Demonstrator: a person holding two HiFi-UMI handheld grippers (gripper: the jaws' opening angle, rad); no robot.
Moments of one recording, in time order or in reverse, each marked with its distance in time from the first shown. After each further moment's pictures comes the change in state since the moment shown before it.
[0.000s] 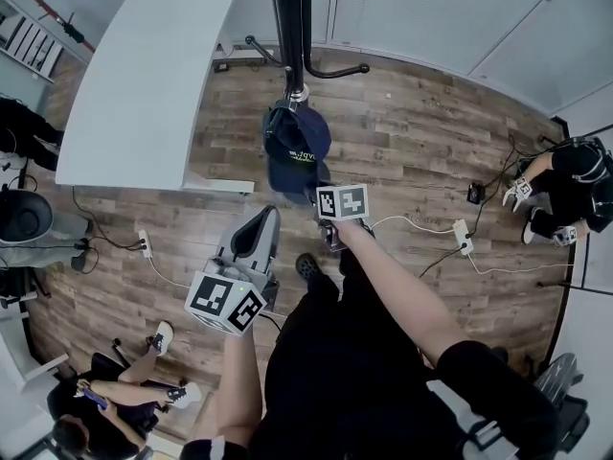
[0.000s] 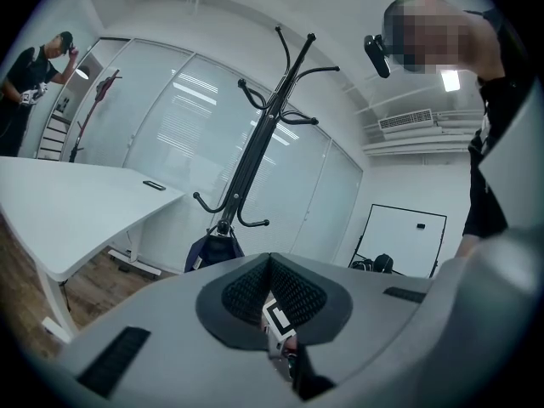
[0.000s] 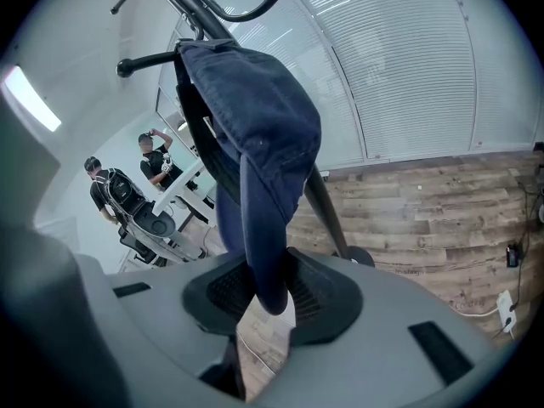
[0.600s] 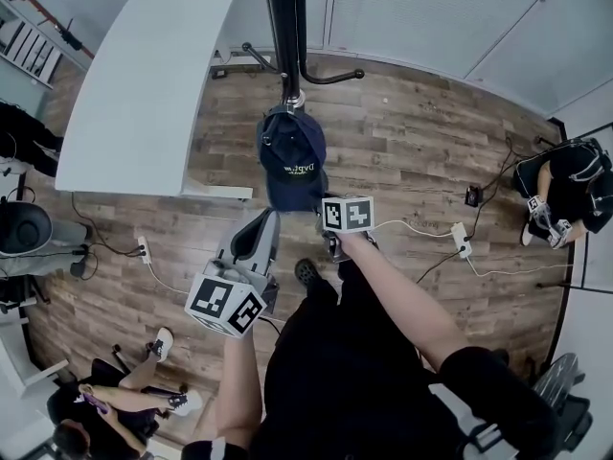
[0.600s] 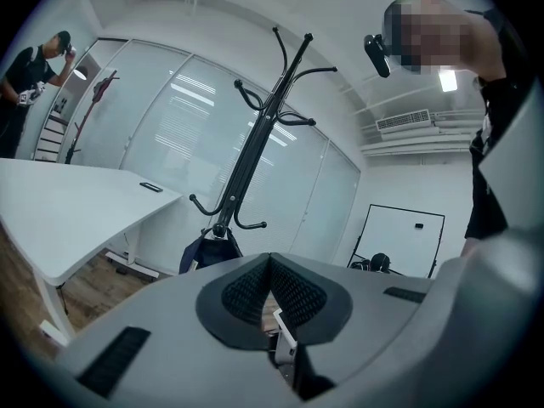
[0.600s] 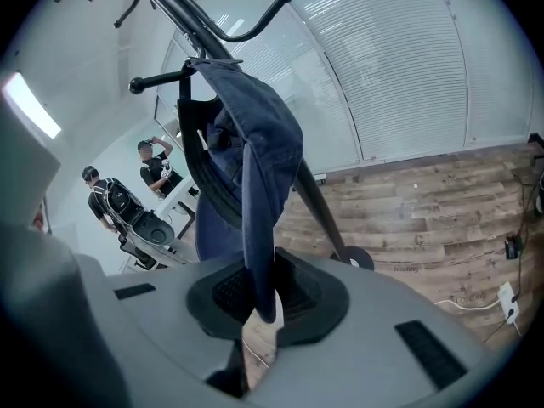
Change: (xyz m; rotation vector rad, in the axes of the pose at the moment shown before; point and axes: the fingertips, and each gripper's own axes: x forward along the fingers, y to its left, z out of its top) left arm 0.004 -0.003 0.005 0.013 -0.008 -0.015; right arm -0.021 -0.003 -0.005 0.033 -0.037 0.002
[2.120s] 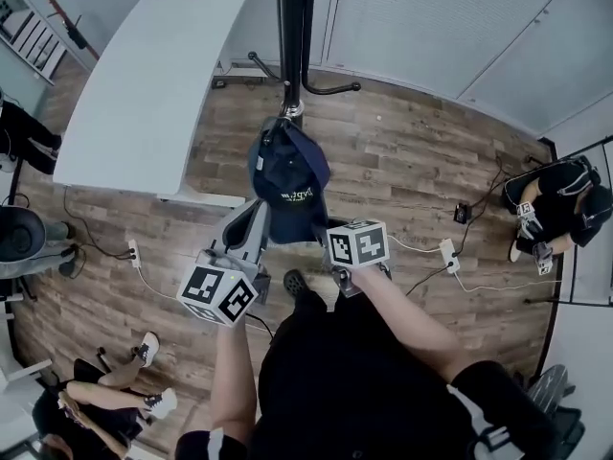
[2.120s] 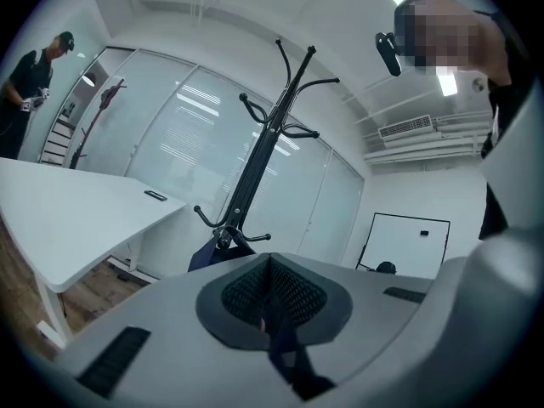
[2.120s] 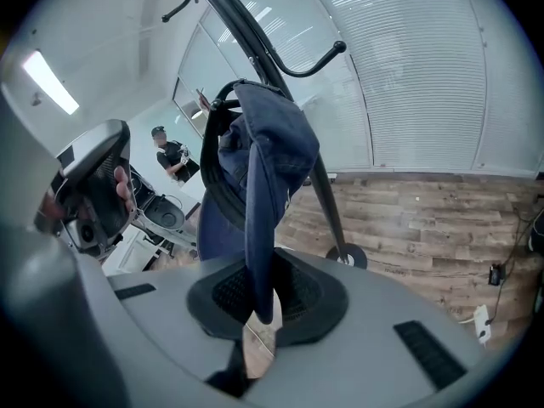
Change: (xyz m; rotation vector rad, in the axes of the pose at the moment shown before) left arm -0.006 0.008 0.009 -0.010 -0.078 0.022; right arm -0.089 0.052 -0.019 -0.135 0.075 0.040
